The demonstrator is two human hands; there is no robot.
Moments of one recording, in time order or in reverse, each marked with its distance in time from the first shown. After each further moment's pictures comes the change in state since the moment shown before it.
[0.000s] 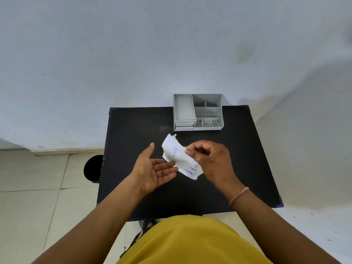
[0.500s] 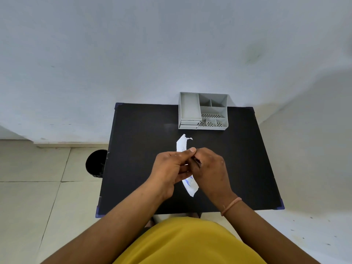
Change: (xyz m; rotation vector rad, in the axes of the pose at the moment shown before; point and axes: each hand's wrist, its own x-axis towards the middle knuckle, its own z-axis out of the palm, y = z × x) left_hand -0.049 -0.027 0.039 0.219 -0.043 0.357; right_hand -0.033 0.001 0.034 -0.463 0.097 -0.336
